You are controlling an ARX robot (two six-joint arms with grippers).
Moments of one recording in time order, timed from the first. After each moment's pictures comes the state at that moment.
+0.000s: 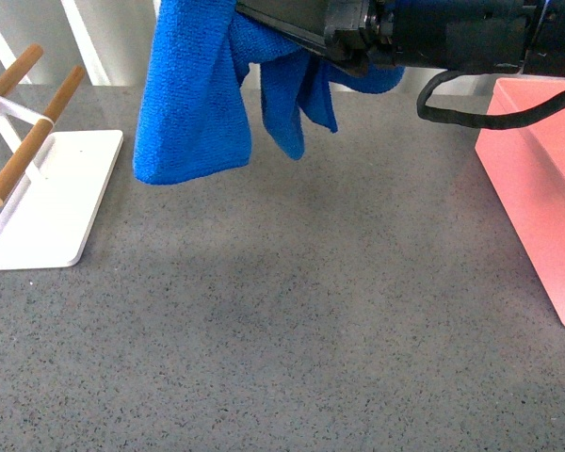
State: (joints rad) left arm -0.27 1.29 0.58 0.72 -0.27 -0.03; right arm 0.35 1.93 0.93 0.89 -0.85 0.49
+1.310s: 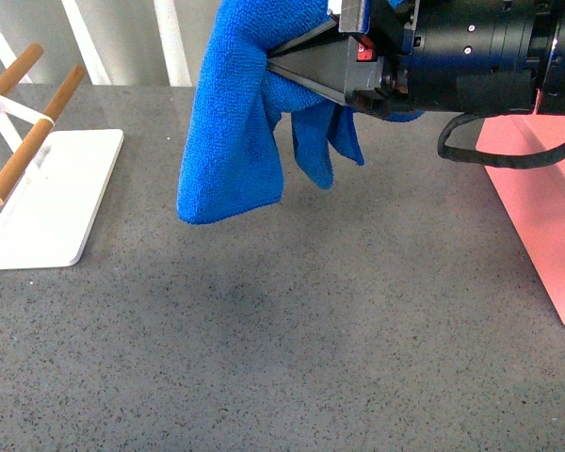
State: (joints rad) left arm 0.00 0.56 0.02 0.54 0.00 -0.01; right arm 0.33 1.93 0.89 0.76 -0.79 0.36
